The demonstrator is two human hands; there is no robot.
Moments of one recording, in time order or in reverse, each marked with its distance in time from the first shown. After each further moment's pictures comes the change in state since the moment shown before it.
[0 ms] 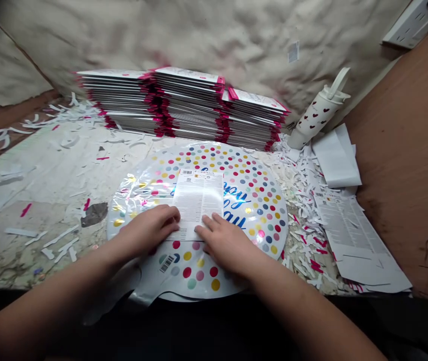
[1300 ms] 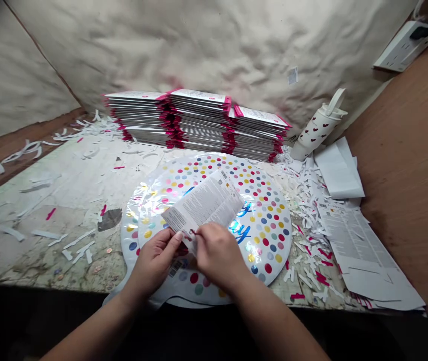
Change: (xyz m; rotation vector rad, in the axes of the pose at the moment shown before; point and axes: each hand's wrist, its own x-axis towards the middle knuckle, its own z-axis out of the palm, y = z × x) left_hand -0.041 0.039 0.028 -1.181 0.275 -0.317; right_hand 0.005 -0.035 -0.014 0.351 0.395 0.202
